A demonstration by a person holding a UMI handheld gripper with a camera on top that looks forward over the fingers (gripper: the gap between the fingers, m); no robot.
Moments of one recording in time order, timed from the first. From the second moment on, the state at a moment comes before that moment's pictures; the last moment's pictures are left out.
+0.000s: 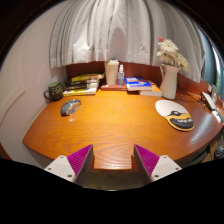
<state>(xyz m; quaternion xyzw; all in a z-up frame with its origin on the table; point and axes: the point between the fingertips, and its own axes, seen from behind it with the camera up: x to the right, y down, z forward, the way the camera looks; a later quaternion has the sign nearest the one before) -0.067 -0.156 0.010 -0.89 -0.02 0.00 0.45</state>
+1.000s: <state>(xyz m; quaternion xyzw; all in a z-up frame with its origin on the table) -0.297 0.099 -0.016 -0.91 -0.05 0.03 0.42</state>
